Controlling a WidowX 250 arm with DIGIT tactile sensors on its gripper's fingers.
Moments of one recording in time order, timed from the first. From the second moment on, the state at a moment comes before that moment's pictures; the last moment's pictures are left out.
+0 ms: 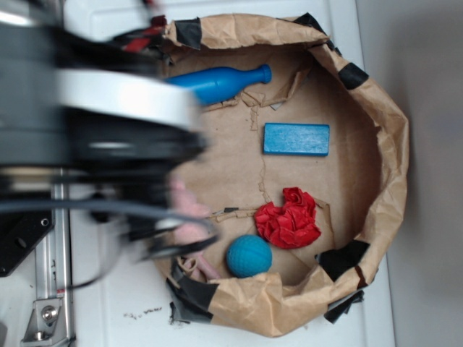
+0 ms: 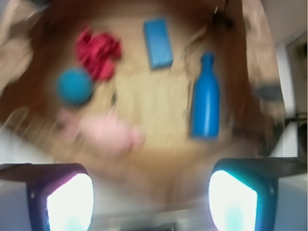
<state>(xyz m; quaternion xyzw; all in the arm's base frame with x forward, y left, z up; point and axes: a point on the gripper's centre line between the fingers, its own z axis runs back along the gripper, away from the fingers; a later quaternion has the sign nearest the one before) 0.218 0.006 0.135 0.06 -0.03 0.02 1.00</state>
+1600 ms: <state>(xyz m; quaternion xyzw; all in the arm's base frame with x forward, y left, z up) 0.287 0.029 0.066 0.03 0.00 -0.06 1.00</state>
